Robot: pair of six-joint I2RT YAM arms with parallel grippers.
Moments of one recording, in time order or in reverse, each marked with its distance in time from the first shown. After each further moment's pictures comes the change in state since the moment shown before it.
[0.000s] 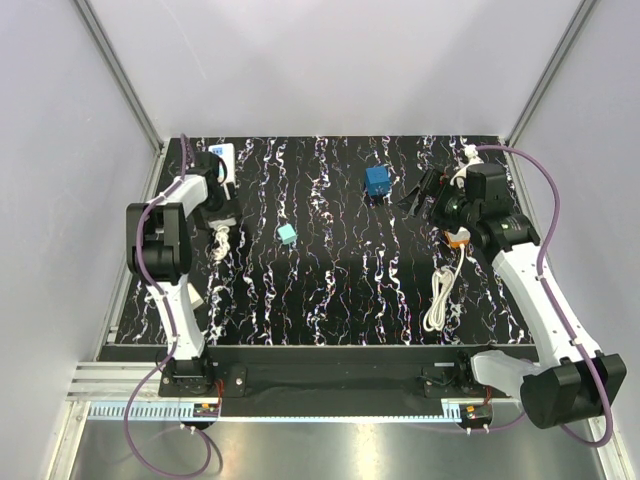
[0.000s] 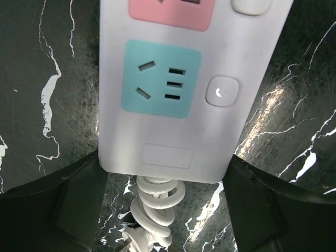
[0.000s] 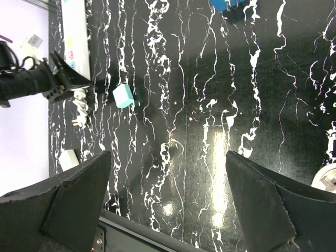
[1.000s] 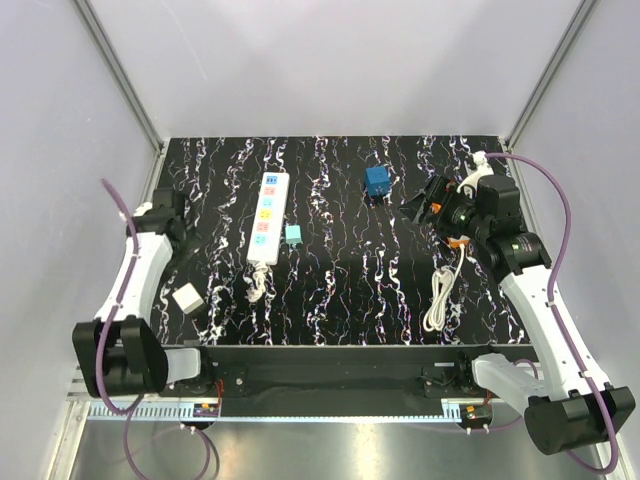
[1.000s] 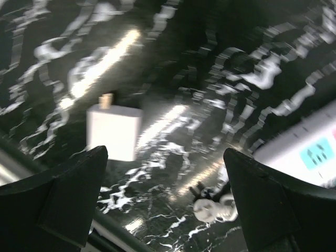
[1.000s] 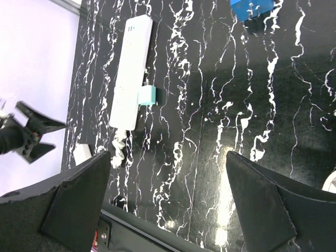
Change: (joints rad) left arm 0.021 -0.755 -0.468 -0.266 -0.257 -0.447; right arm 0.000 -0.139 -0.060 0.034 -0.043 0.006
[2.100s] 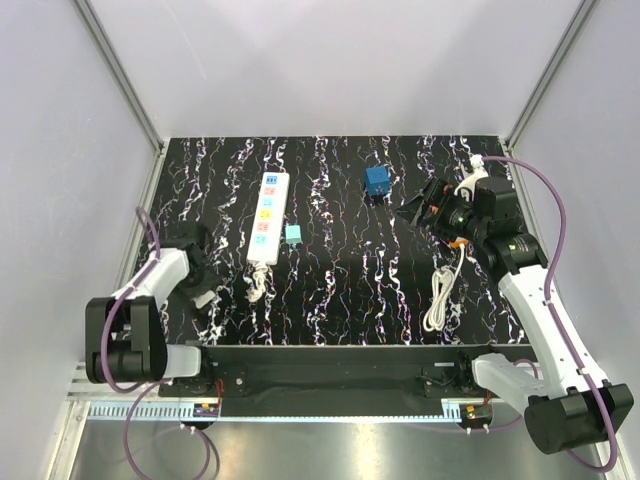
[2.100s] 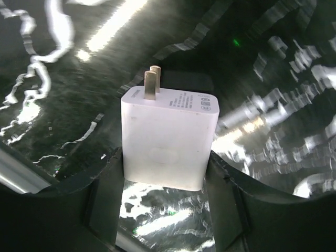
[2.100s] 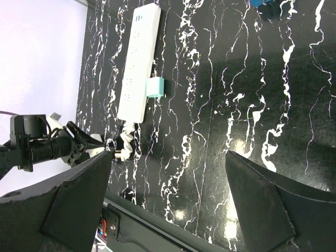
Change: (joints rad) left arm 0.017 0.045 -0.320 0.137 0.048 -0.068; right arm 0.000 0.002 -0.033 0.025 -0.051 0.035
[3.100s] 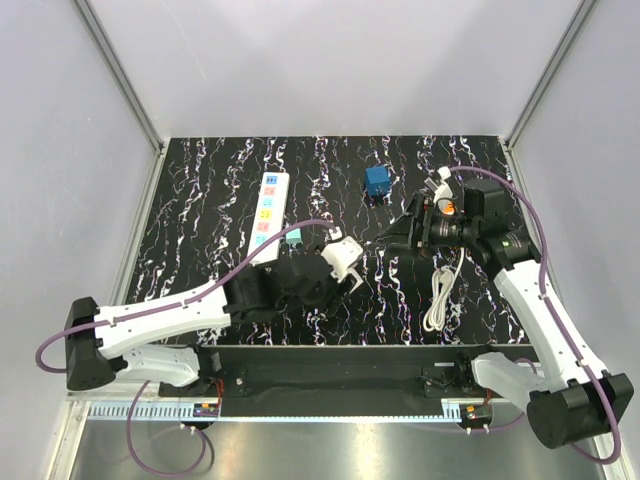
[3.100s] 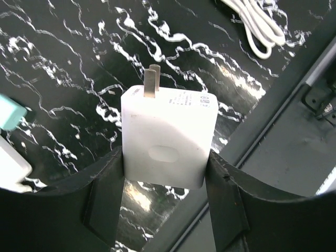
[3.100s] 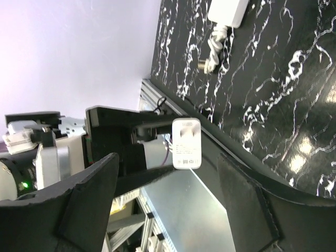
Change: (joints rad) left arm -1.257 -0.162 0.303 0.321 0.034 0.621; right arm 0.046 0.044 0.005 -0.061 -0.505 0.125
